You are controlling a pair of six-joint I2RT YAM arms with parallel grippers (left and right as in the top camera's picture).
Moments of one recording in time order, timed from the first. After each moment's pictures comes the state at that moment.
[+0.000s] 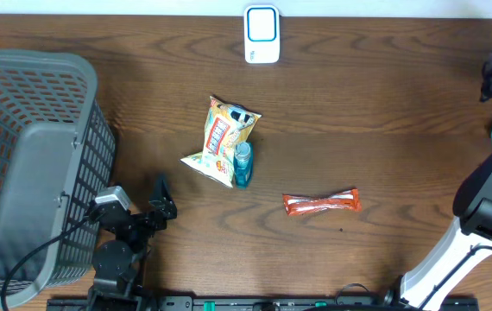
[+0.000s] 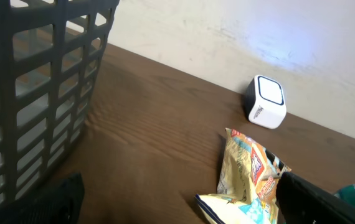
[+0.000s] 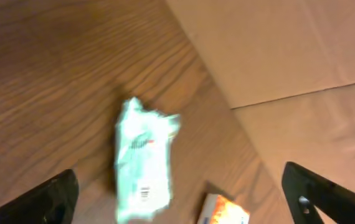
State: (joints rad) left arm -0.16 0.02 0.06 -0.19 -0.17 -0.40; right arm -0.40 2.12 1.84 -0.65 0.65 -0.10
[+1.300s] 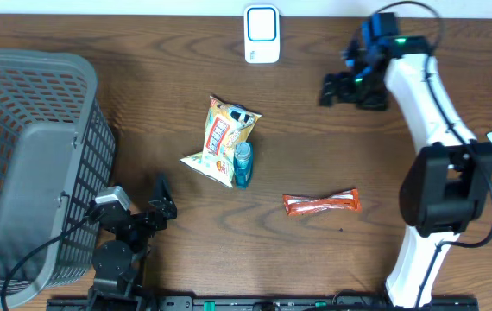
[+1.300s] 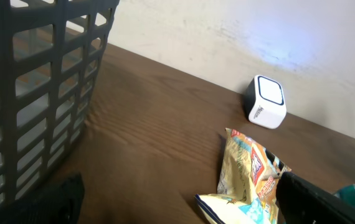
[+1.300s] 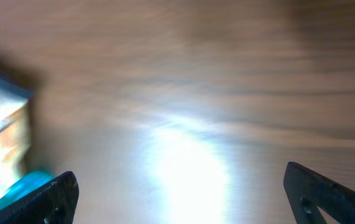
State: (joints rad) left arm -0.16 0.02 0.06 -0.19 -0.17 -0.40; right arm 0.12 2.11 1.84 -1.12 -0.24 0.13
